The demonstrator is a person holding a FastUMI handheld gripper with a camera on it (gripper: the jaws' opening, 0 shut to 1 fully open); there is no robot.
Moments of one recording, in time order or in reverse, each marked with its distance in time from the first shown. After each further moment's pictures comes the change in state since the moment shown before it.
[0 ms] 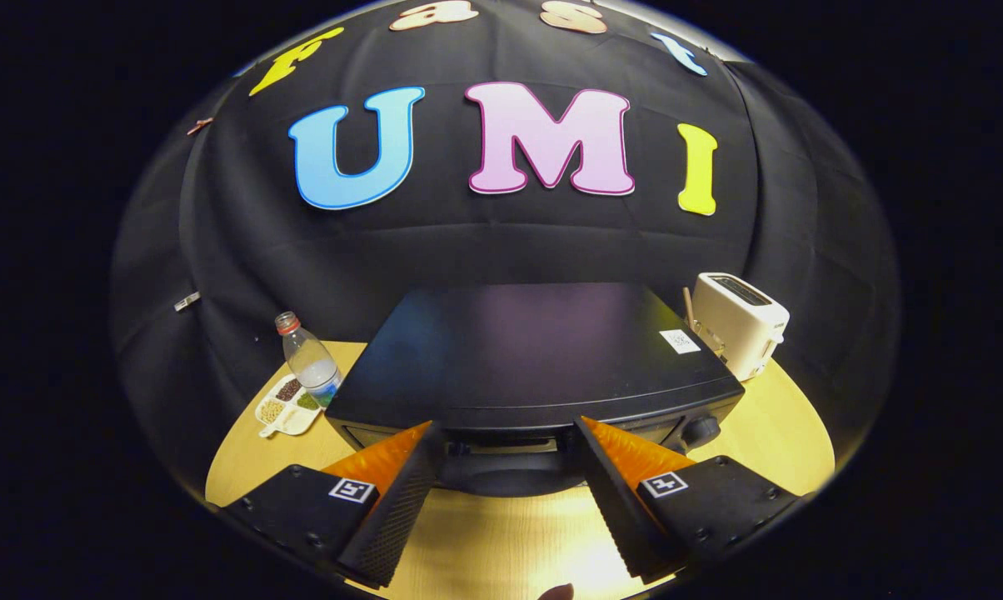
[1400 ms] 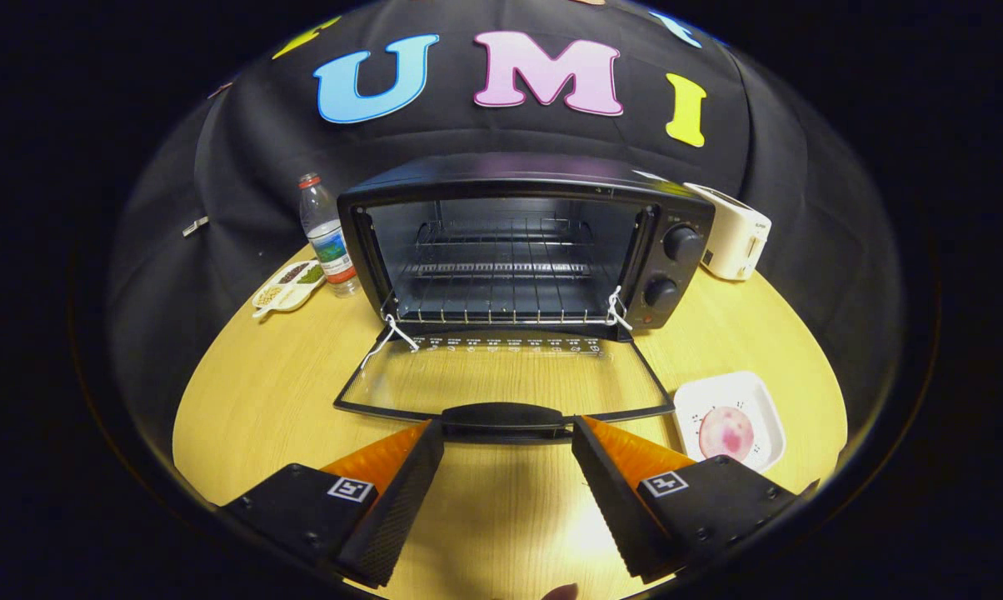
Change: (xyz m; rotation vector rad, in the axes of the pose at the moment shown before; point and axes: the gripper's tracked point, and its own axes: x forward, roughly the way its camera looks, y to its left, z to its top) arm -0.086 -0.021 -0.167 -0.015 0.219 -0.006
